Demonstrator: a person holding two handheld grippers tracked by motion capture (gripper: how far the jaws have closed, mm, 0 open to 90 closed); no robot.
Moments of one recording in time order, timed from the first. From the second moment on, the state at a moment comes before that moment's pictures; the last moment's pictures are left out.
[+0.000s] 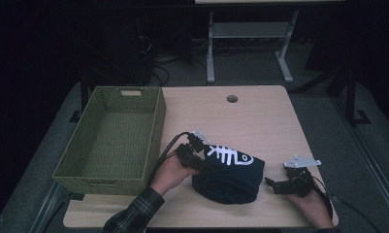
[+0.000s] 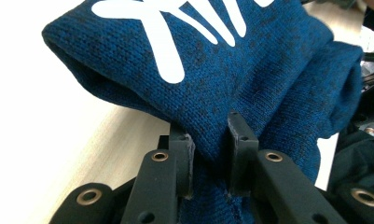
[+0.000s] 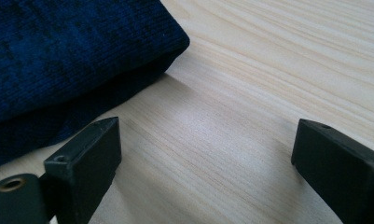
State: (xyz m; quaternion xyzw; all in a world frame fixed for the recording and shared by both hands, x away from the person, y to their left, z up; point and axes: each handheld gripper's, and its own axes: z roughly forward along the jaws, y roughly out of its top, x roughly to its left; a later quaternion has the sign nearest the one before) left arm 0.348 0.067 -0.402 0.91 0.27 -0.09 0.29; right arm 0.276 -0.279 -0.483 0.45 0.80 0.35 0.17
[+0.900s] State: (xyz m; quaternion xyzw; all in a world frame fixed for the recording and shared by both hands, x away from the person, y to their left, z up) left arm 0.361 0.090 -0.306 0.92 0.25 -0.08 0.30; right arm 0.277 -0.279 -0.483 0.45 0.80 0.35 0.18
